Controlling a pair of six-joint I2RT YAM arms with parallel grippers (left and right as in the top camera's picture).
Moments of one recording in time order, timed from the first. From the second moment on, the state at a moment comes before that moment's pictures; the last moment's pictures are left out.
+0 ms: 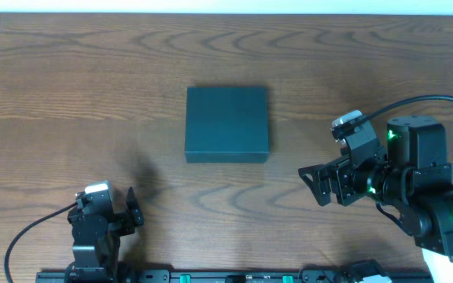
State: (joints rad) left arm -0.03 0.01 0.22 -0.78 -0.16 -0.13; right arm 0.20 0.98 1.26 -1.23 -0.34 -0.09
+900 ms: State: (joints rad) left arm -0.03 0.01 0.17 -0.76 -0.16 -0.11; right arm 0.20 0.98 1.26 -1.23 -0.34 -0.09
